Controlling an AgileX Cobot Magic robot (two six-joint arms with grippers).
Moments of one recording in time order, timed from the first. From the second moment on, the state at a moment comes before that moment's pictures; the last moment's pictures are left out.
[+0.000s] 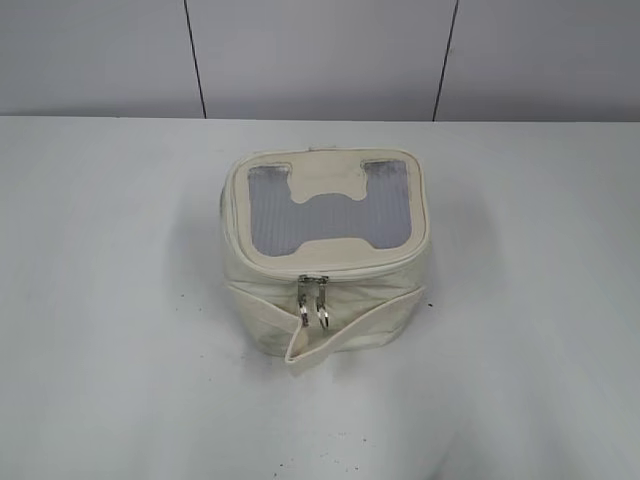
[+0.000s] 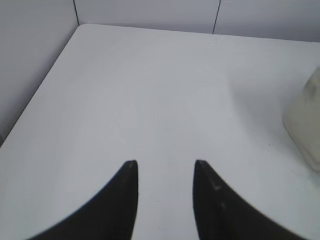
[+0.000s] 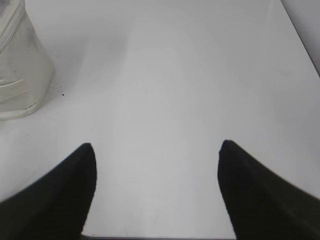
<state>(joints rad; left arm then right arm) 0.00 -0.01 -0.54 0.00 1.05 -0.08 0.04 -0.01 -0.50 0.01 1.05 -0.01</state>
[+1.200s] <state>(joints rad) -0.02 -0.01 -0.54 0.00 1.05 -0.08 0.04 -0.01 -0.50 0.01 1.05 -0.01</state>
